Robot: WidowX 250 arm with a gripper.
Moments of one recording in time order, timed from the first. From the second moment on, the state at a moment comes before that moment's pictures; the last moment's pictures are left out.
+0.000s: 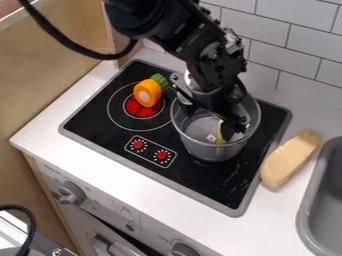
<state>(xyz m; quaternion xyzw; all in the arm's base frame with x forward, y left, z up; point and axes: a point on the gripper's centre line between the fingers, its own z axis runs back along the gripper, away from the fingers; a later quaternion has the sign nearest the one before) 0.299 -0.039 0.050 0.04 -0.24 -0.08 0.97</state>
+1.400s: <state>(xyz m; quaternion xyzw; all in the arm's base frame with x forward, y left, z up) 0.316 -0.036 0.036 0.00 -0.25 -0.06 0.97</state>
